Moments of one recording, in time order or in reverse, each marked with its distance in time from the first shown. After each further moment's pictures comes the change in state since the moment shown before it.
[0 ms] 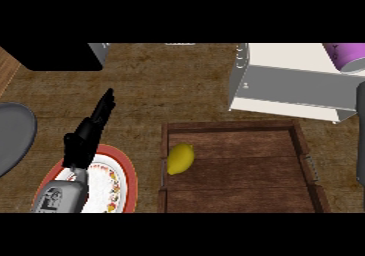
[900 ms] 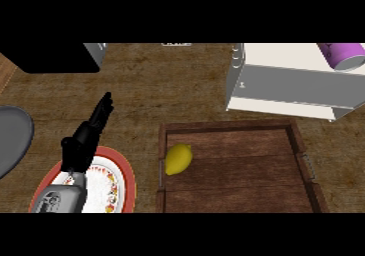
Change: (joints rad) left arm 0.029 -0.006 0.011 -0.008 -0.004 -0.007 -0.008; right arm -0.026 -0.144 -0.230 -0.315 -0.205 0.064 0.190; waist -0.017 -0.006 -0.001
